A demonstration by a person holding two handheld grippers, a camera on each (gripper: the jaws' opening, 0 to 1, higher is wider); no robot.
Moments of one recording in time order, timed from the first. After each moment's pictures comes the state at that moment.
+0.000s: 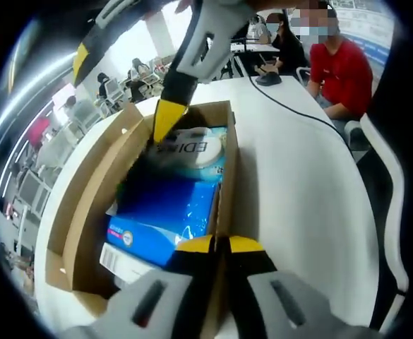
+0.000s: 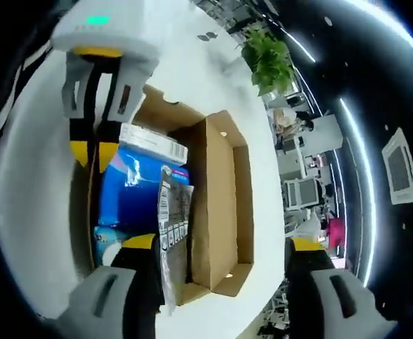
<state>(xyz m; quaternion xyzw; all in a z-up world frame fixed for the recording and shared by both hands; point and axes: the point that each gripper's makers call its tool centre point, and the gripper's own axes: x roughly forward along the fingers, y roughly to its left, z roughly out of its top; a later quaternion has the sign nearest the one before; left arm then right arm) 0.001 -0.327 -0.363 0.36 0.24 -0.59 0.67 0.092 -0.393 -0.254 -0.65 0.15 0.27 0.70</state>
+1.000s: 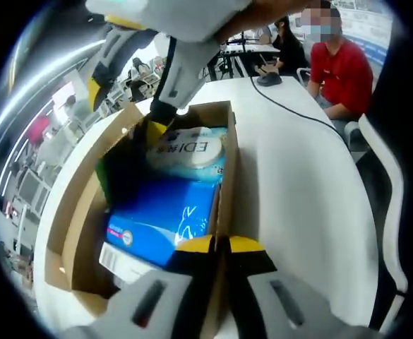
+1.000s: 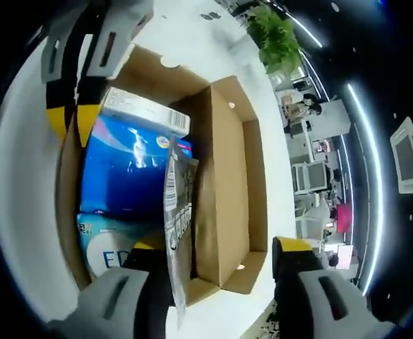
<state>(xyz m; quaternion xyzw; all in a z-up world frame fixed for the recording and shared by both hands) 0.002 -0.327 -0.365 0.36 0.25 -0.59 0.67 0.113 -0.417 -0.288 -0.61 0.22 0.25 0.72</state>
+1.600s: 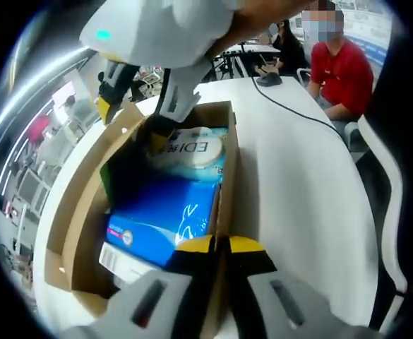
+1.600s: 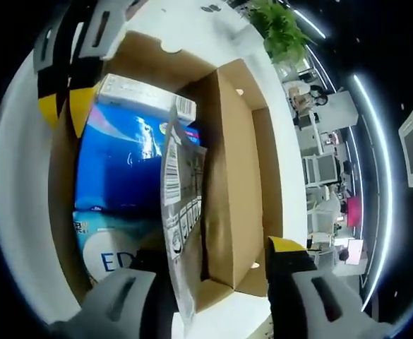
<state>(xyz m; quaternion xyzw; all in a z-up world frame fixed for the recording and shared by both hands) 0.000 -0.327 -0.362 0.36 0.25 -0.59 0.67 0.116 -0.422 -0.315 -0.60 0.26 0.27 0.71</state>
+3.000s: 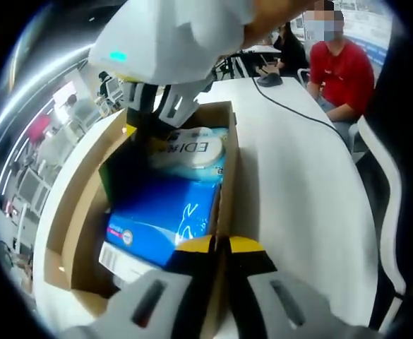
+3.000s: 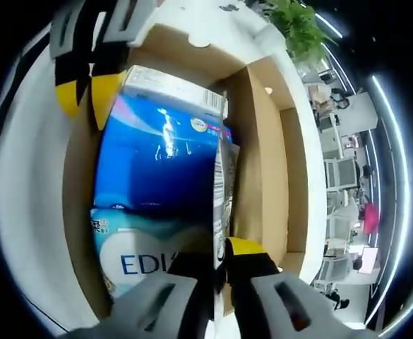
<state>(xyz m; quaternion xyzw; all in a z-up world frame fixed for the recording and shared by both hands) 0.002 -0.327 -0.362 0.36 0.25 -0.59 0.68 0.102 -0.419 -0.339 -0.60 0.29 0.32 0.68</state>
